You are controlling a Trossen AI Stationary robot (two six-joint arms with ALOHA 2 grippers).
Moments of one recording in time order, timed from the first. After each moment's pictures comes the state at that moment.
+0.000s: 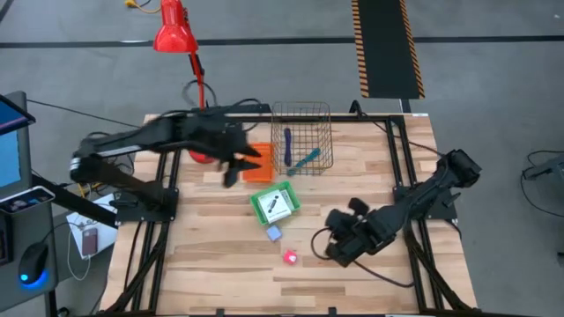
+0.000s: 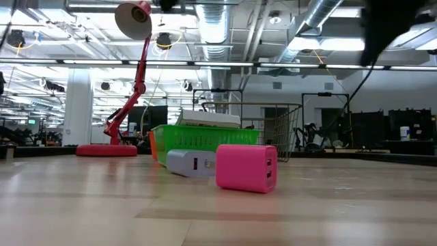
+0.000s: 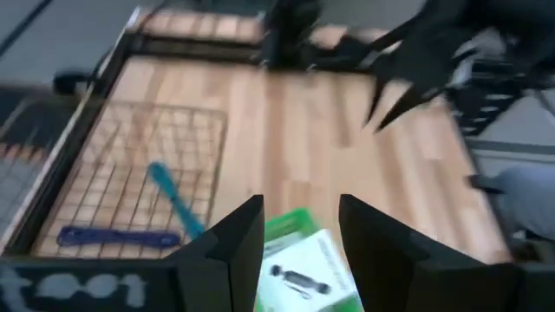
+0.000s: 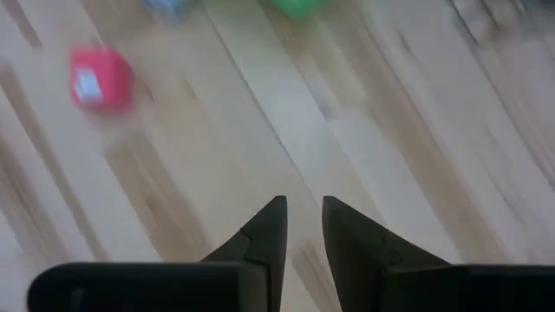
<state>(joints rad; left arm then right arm) 0.16 1.30 1.46 -0.73 0.17 0.01 0.59 1.62 1.28 -1.08 0.40 1.02</state>
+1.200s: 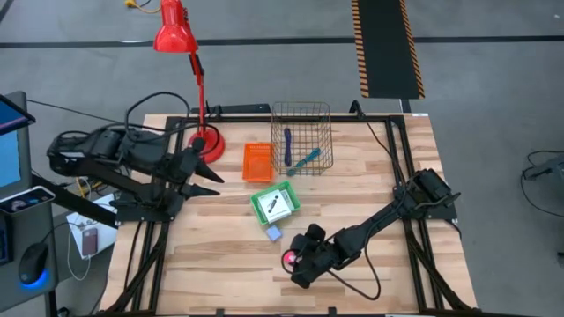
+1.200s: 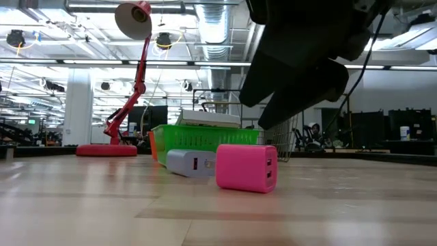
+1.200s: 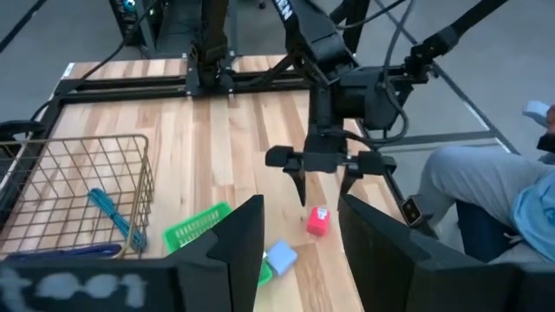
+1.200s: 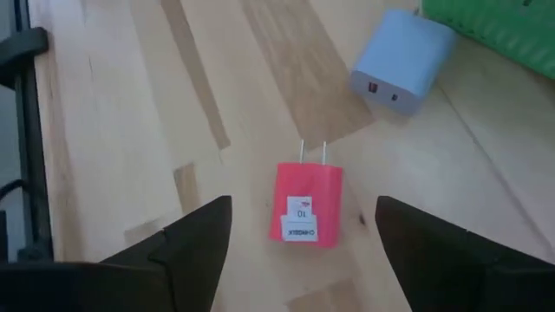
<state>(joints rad) -0.20 1.02 1.45 -0.88 0.01 -0.08 0.56 1.95 1.29 -0.35 0.35 0.83</state>
